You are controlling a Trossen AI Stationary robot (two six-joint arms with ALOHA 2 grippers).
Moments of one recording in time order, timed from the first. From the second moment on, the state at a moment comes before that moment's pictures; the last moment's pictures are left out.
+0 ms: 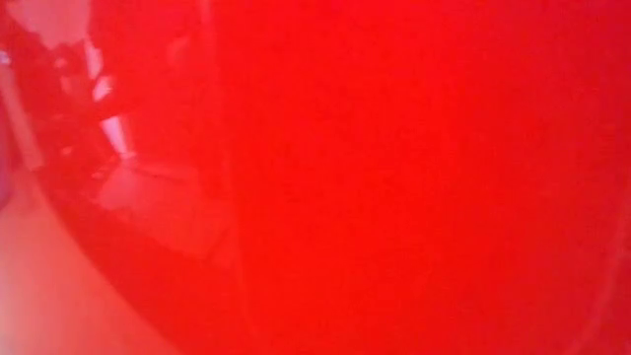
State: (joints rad) left arm -0.75 1.36 0.63 -0.40 0.29 -0.86; right arm -0.02 1.17 1.52 -1.01 -0.19 -0.20
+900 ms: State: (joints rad) left arm -0.54 1.19 0.99 -0.61 0.28 -1.12; right arm -0.02 1.17 1.52 -1.01 -0.19 -0.24
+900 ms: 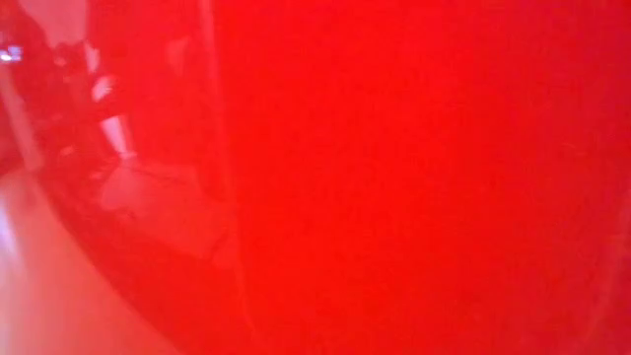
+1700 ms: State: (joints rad) left arm 0.28 1.15 1.46 -0.97 -0.03 -0.93; right arm -0.02 1.17 1.52 -1.01 -0.19 -0.27
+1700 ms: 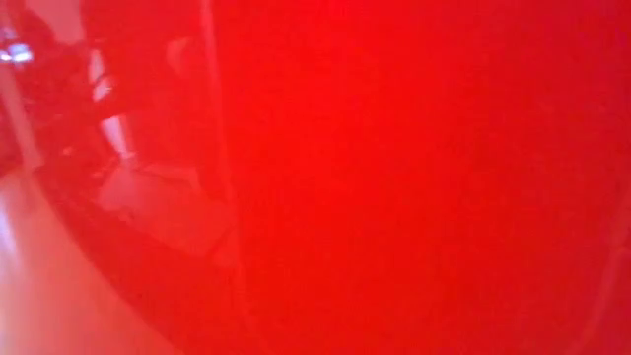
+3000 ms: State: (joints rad) left arm 0.77 1.73 1.93 -1.30 0.03 -0.07; right arm -0.02 1.17 1.52 -1.01 -0.18 -0.26
